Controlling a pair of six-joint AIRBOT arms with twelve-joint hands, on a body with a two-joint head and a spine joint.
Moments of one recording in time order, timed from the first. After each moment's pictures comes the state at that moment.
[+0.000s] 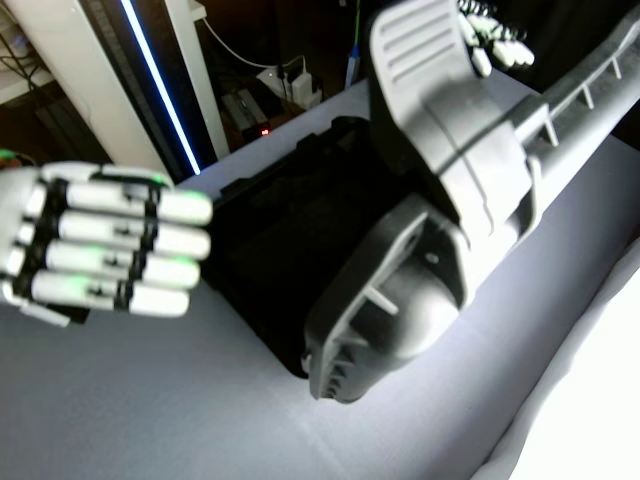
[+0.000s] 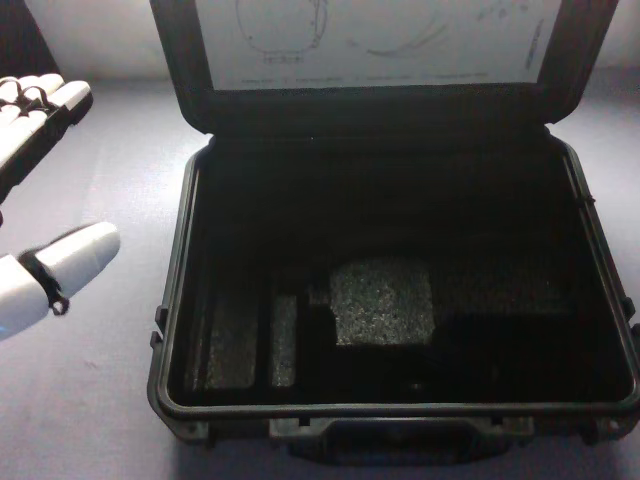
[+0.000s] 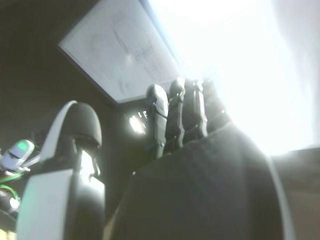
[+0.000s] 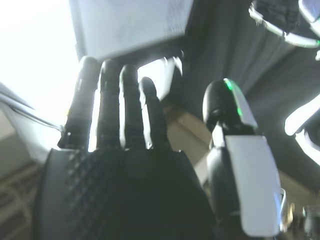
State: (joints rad) left arm 1.18 -0.83 0.91 -0.36 -1.51 0.80; right arm -1.16 -0.85 1.04 0.20 1.53 -0.62
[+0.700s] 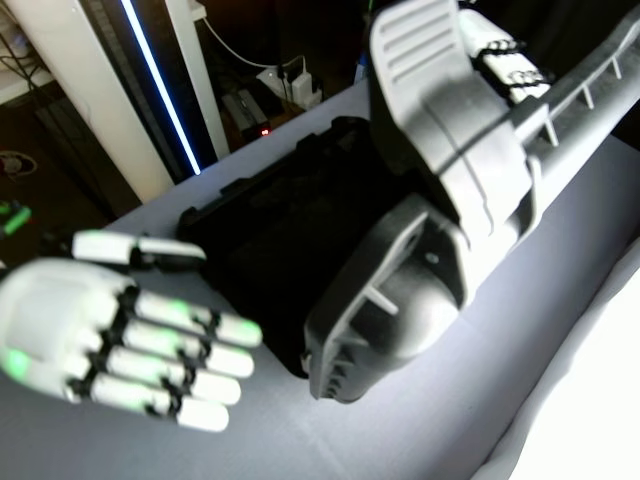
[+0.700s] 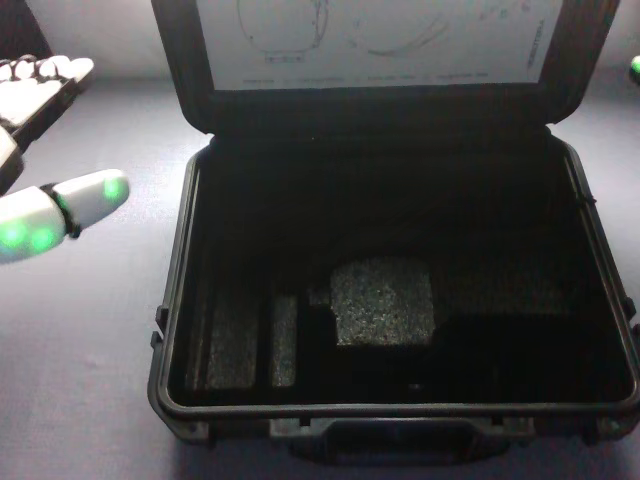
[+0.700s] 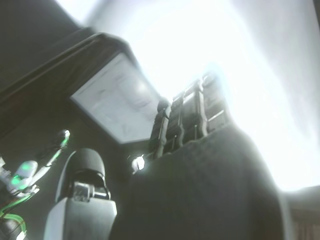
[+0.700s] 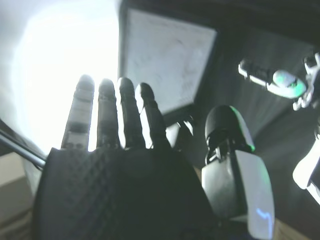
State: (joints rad) left arm 0.96 -0.89 1.13 -0.38 -1.14 0.82; right arm -0.98 -0.90 1.24 0.18 1.10 -0.62
